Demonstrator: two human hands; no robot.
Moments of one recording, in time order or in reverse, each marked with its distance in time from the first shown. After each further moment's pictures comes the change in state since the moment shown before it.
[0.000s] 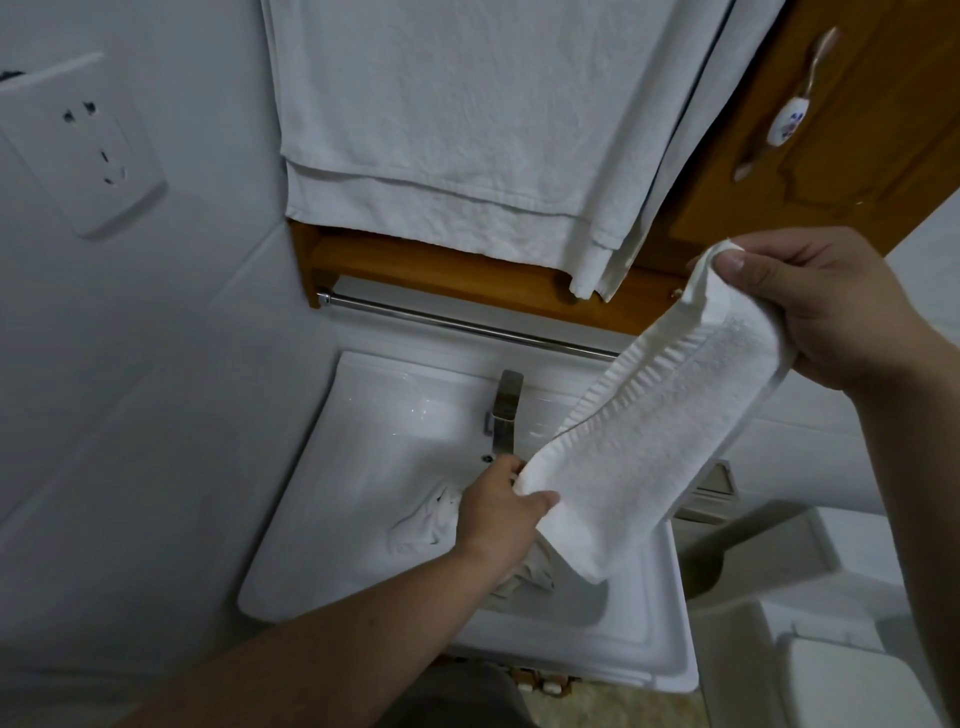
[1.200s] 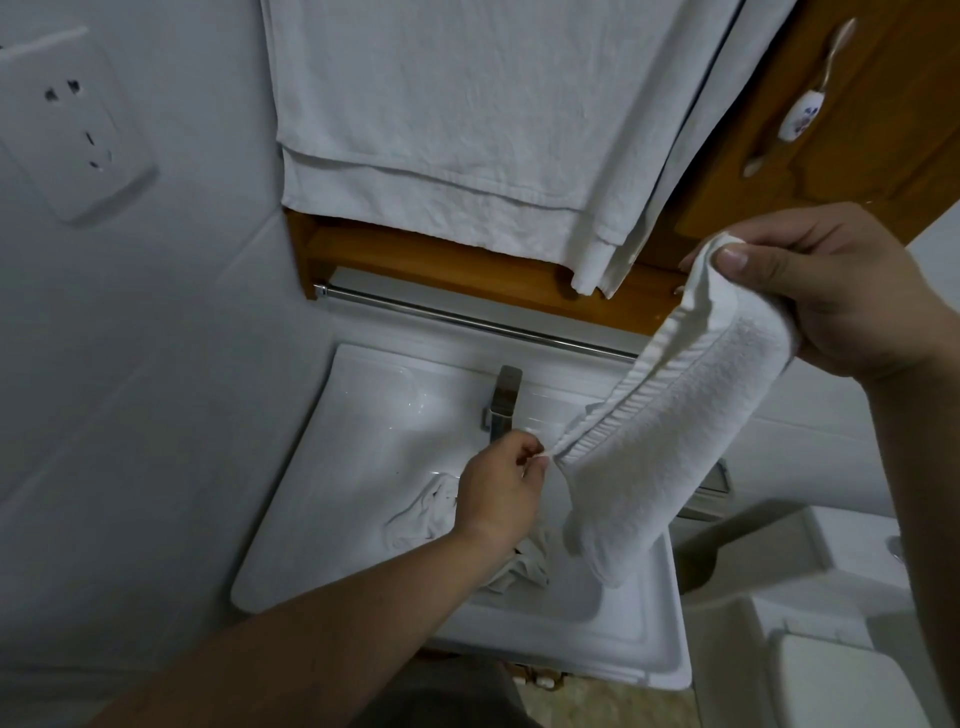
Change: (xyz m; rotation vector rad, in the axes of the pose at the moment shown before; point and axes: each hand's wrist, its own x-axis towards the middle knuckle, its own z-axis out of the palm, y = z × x) left_hand 0.015 0.011 0.001 0.210 0.112 0.254; right_hand 0.008 -0.019 0.004 0.028 -0.149 -0.093
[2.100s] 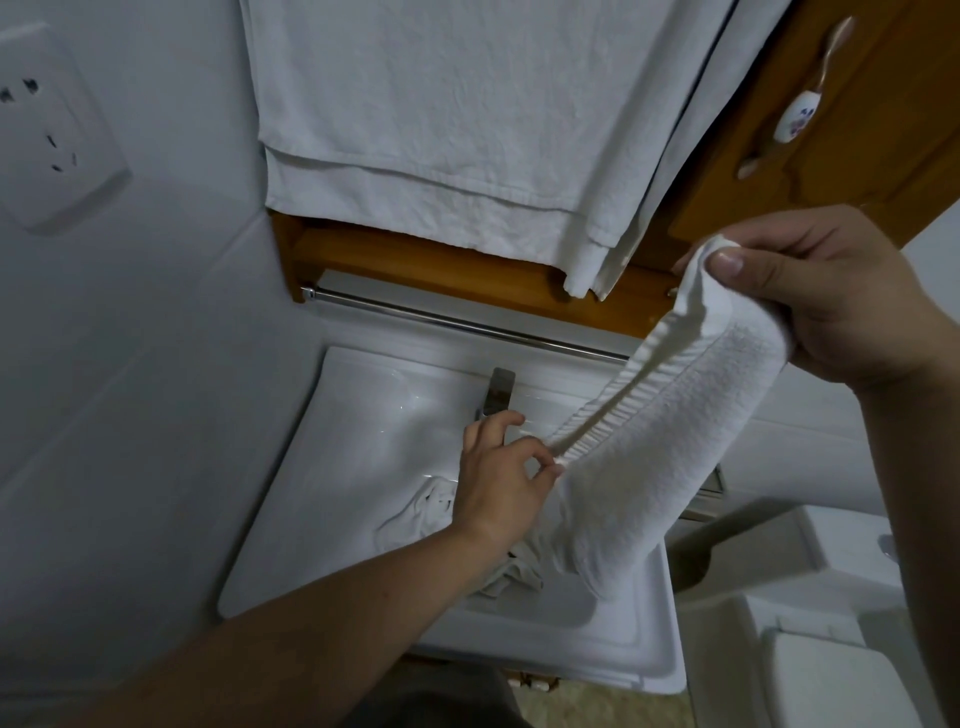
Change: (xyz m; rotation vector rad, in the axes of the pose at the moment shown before) left_hand 0.014 -0.003 0.008 0.116 0.013 0.206; right_hand 0.004 0.005 -0.002 0.089 0.010 -0.006
